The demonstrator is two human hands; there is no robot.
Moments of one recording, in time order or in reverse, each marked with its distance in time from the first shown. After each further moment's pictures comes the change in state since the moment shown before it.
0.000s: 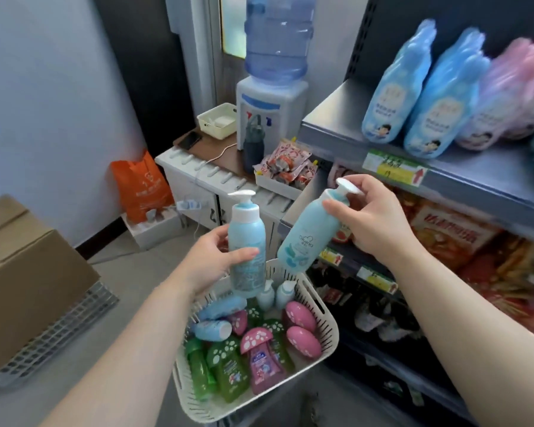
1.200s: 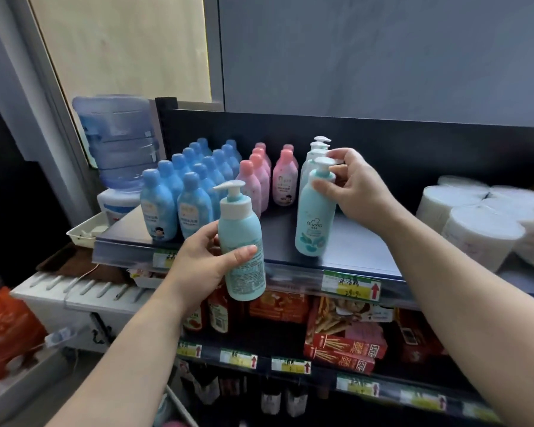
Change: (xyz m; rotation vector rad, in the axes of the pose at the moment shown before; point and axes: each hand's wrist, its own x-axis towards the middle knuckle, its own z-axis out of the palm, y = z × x) left_hand 0.011 0.169 0.305 0.008 -0.291 0.477; right_hand 0.026 0.022 -0.350 -0.083 0.329 -0.191
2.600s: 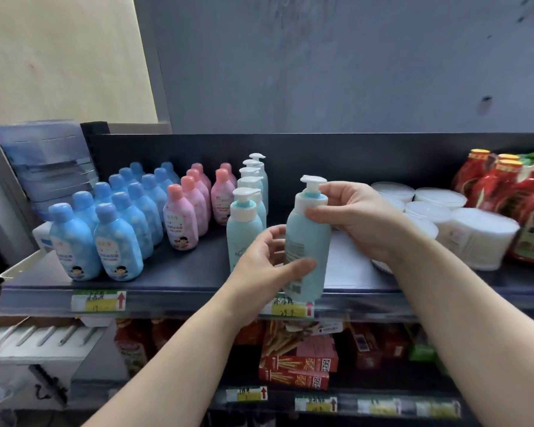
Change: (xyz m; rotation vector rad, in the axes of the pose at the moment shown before) left_hand 0.032 0.009 0.163 -0.103 -0.404 -0.036; right_hand -0.052 -0.005 -0.094 0.446 -0.132 0.152
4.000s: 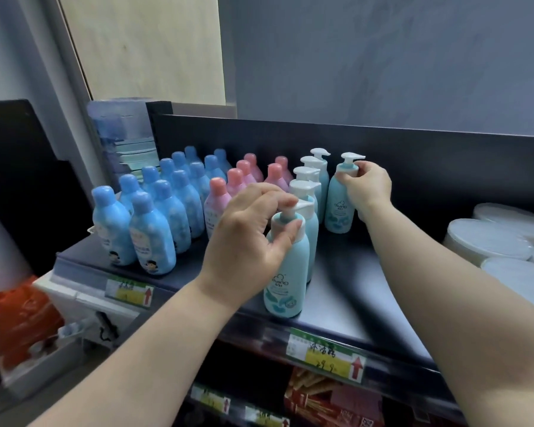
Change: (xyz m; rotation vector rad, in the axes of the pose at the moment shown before) left_hand 0.040 0.024 -0.059 1.024 0.615 0.664; right_hand 0.213 0.105 -0.017 -0.407 0.491 0.060
